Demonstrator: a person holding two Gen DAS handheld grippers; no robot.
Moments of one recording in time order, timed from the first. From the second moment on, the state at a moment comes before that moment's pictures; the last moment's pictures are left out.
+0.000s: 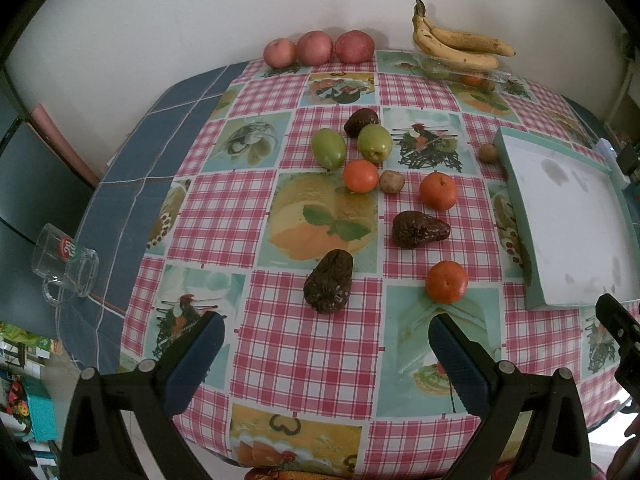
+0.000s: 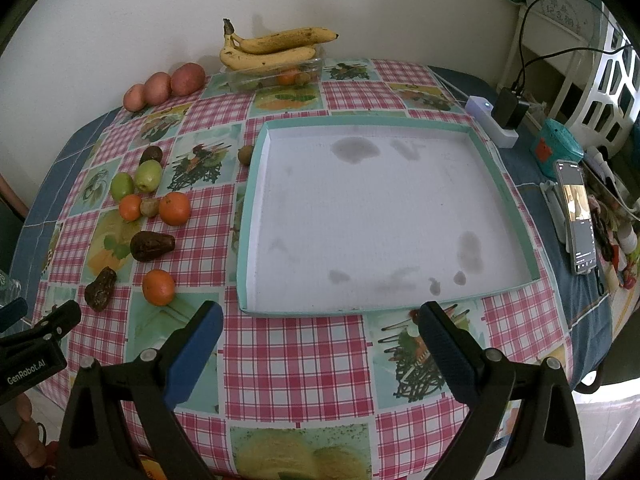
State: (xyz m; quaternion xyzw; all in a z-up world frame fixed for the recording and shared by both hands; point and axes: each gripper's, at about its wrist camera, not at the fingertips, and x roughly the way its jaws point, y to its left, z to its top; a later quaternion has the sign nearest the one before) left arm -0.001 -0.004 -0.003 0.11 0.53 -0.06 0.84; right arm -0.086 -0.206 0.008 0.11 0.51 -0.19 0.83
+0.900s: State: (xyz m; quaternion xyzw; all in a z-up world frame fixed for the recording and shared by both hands) left arm -0.003 -0.004 -0.006 0.10 0.54 -0.07 0.84; right arm -0.086 -0.207 0.006 0.12 0.51 -0.18 0.83
